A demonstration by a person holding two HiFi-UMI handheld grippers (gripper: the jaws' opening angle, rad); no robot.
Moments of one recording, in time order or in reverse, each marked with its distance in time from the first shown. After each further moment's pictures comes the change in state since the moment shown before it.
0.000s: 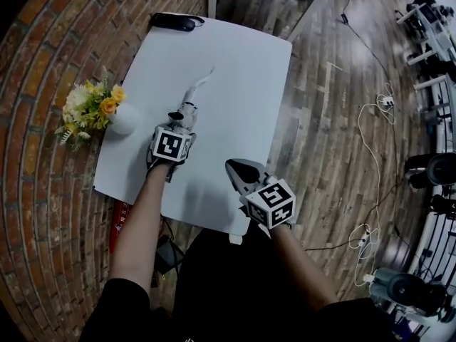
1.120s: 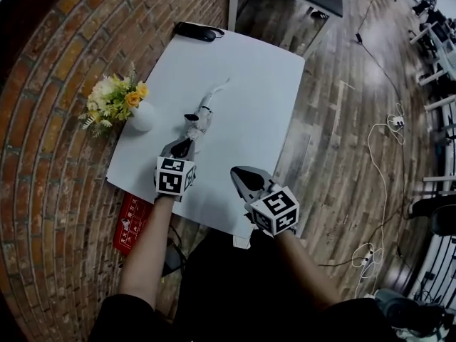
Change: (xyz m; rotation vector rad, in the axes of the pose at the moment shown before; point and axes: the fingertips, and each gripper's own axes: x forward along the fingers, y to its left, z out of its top) left arm -0.095 -0.022 -0.003 -0.056 -0.350 0.078; right arm -0.012 0.030 0.007 -0.079 -0.026 0.082
